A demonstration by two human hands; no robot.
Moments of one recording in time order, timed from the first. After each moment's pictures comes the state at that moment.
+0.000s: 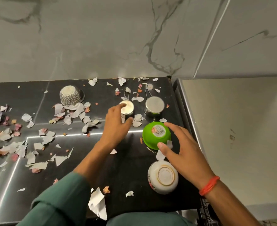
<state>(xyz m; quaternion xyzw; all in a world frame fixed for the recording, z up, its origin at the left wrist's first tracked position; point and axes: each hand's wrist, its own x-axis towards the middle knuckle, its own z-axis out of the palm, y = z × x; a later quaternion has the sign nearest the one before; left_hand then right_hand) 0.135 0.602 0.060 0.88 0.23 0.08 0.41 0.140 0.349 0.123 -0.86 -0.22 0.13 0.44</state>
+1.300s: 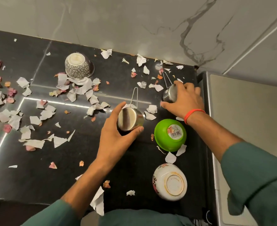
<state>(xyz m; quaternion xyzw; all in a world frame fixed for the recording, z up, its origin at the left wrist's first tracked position) 0.072 0.592 0.047 0.75 0.31 0.17 0.56 0.299 0.471 0.080 -0.97 -0.22 0.10 0.05</state>
